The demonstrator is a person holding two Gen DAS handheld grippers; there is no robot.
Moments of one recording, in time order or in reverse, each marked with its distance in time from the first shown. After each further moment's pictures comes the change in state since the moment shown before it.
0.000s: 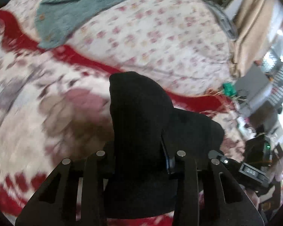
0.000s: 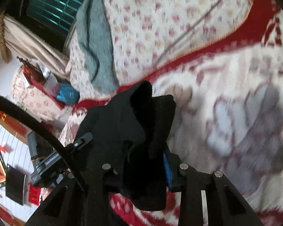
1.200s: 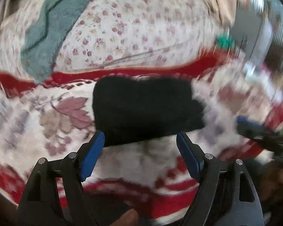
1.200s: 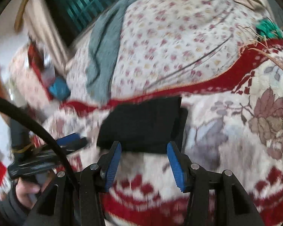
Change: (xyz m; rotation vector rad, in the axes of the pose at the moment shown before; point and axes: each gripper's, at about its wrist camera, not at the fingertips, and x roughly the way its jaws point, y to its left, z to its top) left arm 0.003 -0.118 -0.064 0.453 0.038 0.300; right arm -0.094 0.021 -0.042 -0.280 -0.124 -0.187
